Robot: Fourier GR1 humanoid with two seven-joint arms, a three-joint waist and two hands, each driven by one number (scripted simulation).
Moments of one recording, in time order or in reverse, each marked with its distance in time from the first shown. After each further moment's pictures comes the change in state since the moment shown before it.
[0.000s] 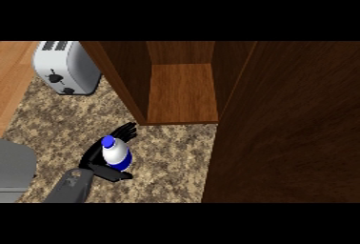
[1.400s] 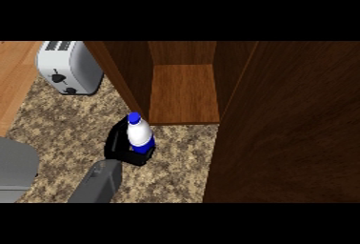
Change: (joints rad) left arm -0.059 -0.167 0.059 -0.054 0.252 0.333 -0.130; right arm 0.164 -0.078 -0.290 0.004 -0.058 0.110 -0.143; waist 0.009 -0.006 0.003
